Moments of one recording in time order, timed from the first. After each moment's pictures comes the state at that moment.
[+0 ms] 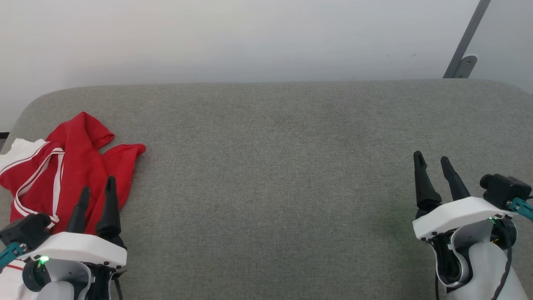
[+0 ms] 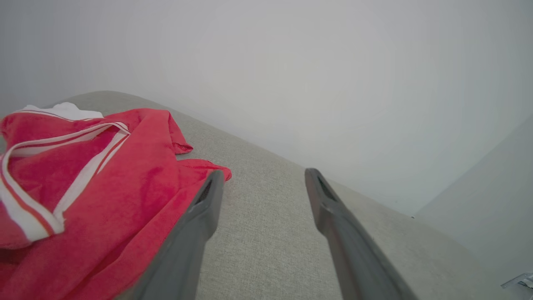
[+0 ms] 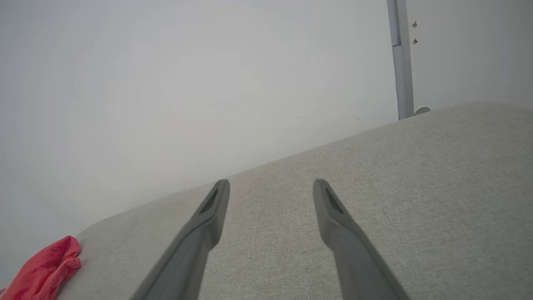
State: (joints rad) left arm -0.14 0.20 0.07 0.27 -0.67 -0.12 -0.11; right arm -0.26 -0.07 -0.07 0.38 0.49 0.13 -0.11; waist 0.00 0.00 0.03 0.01
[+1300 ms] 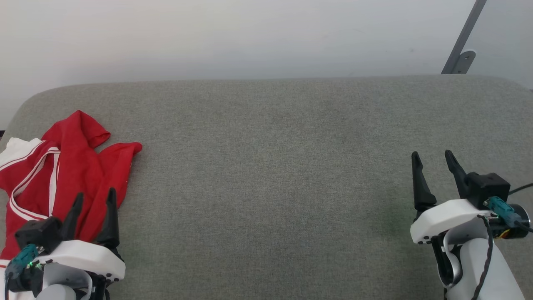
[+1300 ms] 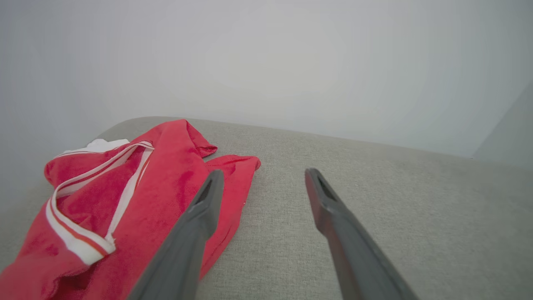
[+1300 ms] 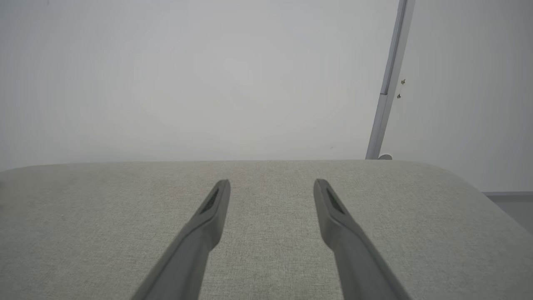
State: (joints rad) left arm -0.14 0.27 0.03 0.37 -0.41 -0.13 -0.21; right arm -0.29 -0.06 -0.10 0.43 0.10 0.13 -0.21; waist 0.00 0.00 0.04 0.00
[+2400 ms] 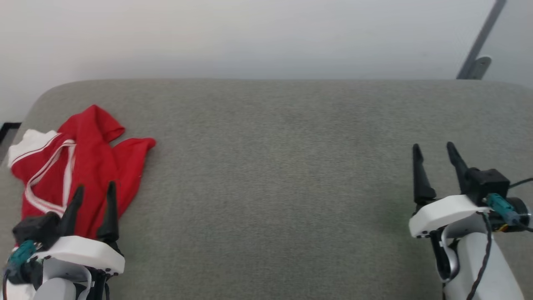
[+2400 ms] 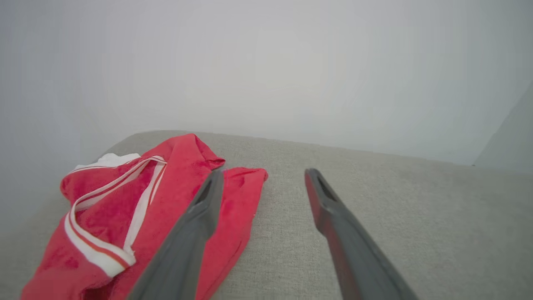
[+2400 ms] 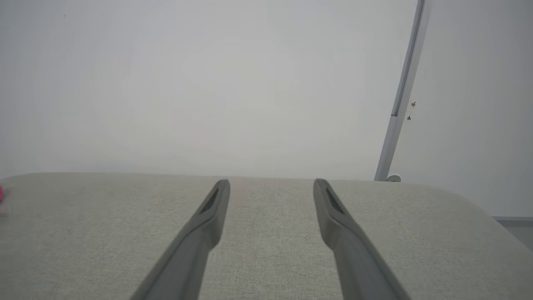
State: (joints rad) left arm -0.18 0.31 -0.03 0.40 -0.42 -0.13 -0.26; right arm -0.32 -0.05 -0.12 0.46 0.06 0.13 -0.26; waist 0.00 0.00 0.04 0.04
